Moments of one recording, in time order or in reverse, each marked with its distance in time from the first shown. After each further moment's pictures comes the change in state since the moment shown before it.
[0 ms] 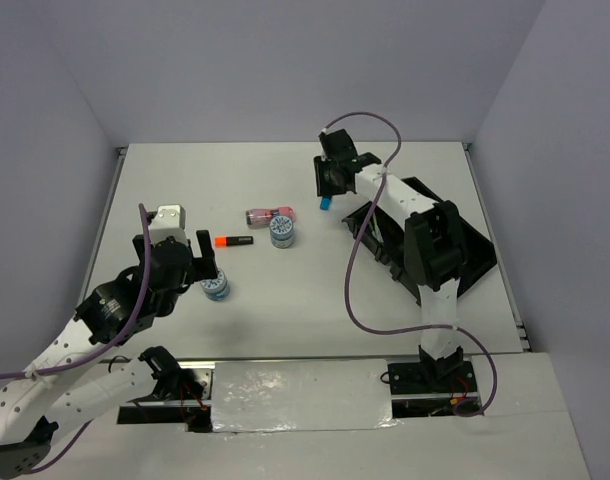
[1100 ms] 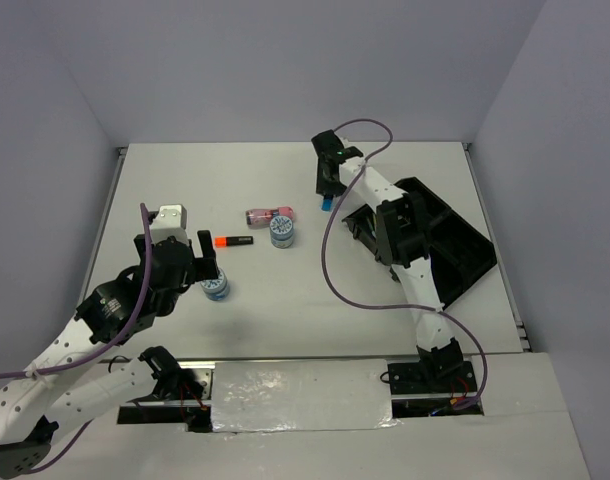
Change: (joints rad) left arm 0.000 0.003 0.000 0.002 0.013 0.003; right arm -0.044 0.425 0.488 -0.212 0.210 0.165
